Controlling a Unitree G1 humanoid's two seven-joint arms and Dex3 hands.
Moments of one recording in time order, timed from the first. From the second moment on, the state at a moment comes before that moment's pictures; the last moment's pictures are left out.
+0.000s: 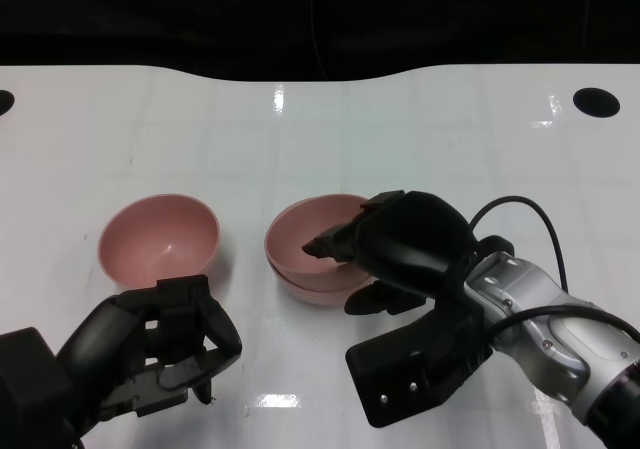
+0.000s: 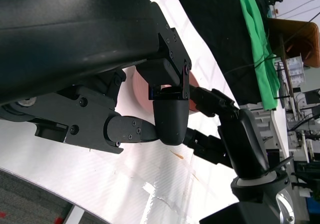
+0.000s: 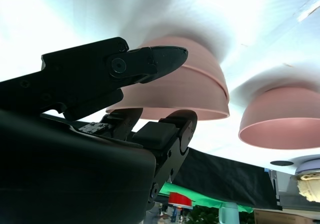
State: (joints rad) left arm 0.11 0.24 0.01 -0.01 -0.17 -0.14 -0.49; right arm -0.59 -0.20 0.63 0.42 -0.89 -0.17 0.01
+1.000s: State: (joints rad) left arm 0.10 0.24 0.01 -0.02 -0.17 -0.15 -0.48; right arm -0.25 -0.35 0.44 0.09 -0.85 -0.26 -0.17
